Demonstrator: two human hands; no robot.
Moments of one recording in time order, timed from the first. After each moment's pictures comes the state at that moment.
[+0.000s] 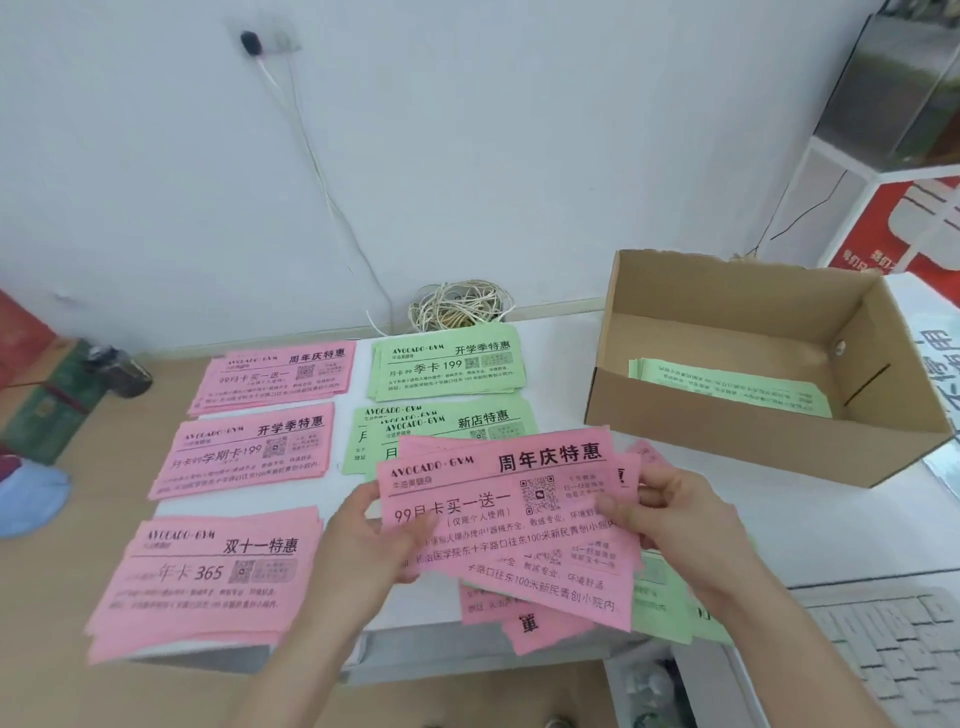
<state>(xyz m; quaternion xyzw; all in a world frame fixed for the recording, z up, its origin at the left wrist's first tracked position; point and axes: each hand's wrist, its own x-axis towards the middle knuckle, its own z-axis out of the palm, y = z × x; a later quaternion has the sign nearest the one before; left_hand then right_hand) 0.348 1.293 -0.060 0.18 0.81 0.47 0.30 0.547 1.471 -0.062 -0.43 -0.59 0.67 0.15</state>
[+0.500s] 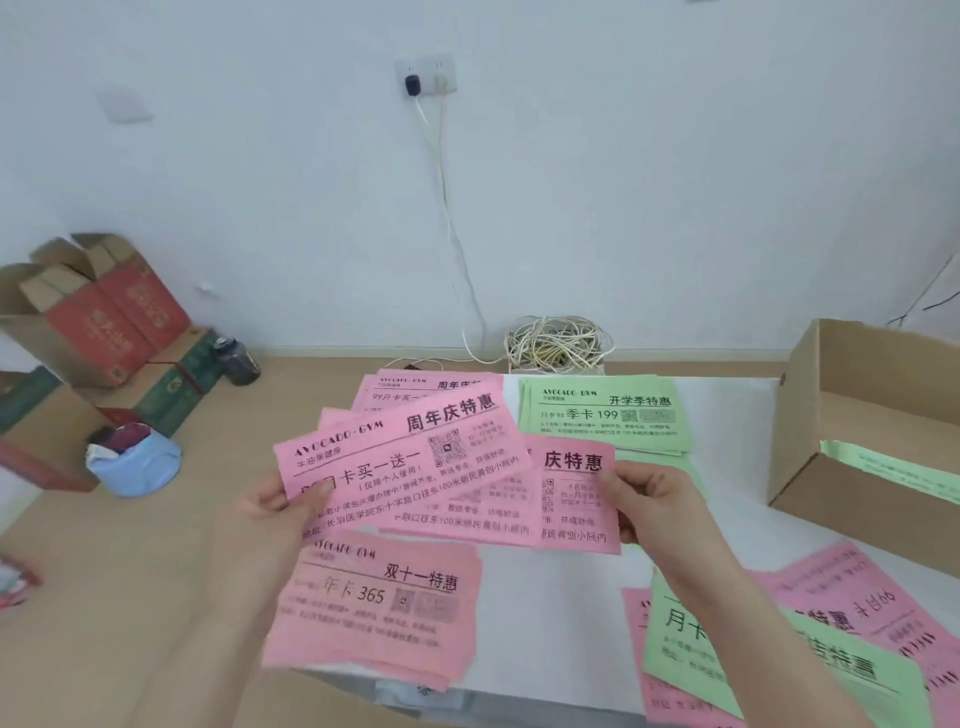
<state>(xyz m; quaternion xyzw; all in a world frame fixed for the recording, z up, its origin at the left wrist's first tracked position) 0.166 1.163 -0.022 0.05 0.78 0.61 0.15 0.361 1.412 -0.046 -0.34 -0.63 0.69 0.16</state>
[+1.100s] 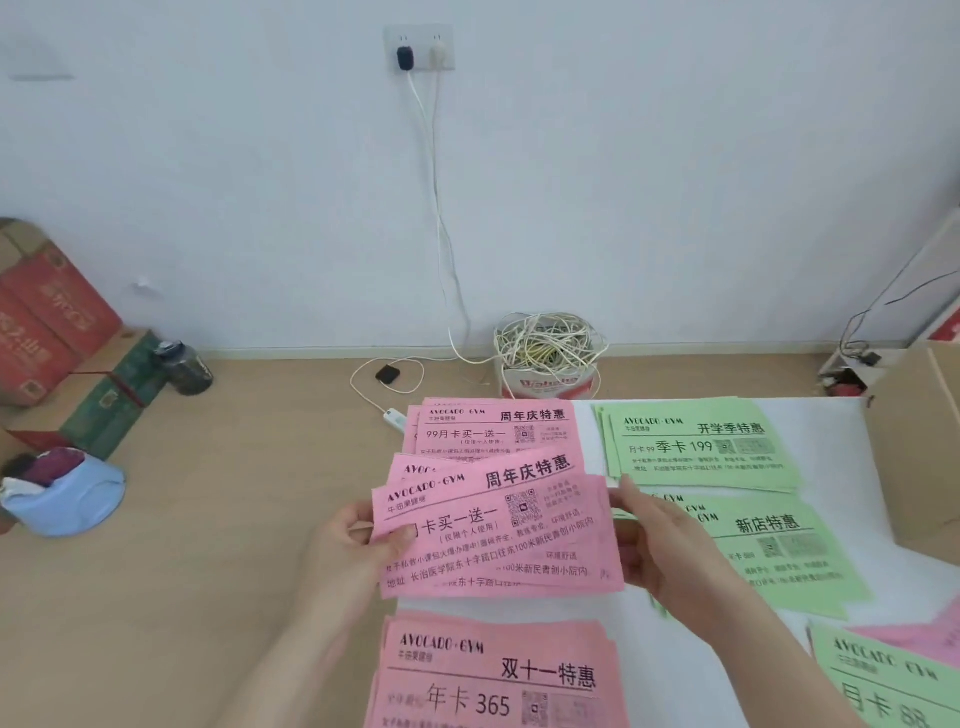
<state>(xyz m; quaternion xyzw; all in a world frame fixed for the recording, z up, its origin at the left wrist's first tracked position) 0.032 1.158 -0.066 0.07 0.77 0.56 0.31 0.224 1.360 -0.065 -0.41 -0.51 0.75 0.07</state>
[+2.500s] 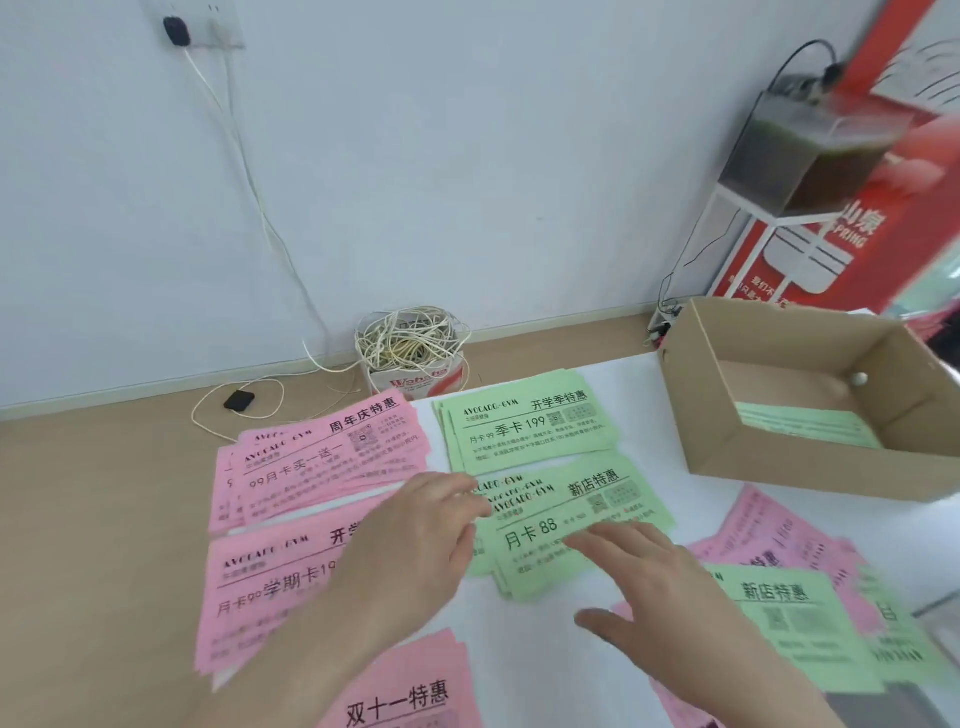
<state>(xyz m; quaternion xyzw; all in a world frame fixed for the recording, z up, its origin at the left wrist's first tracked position) 0.120 1.293 -0.057 0.68 0.70 0.21 0.07 0.355 1.367 -0.062 -0.39 -0.91 0.14 -0.02</state>
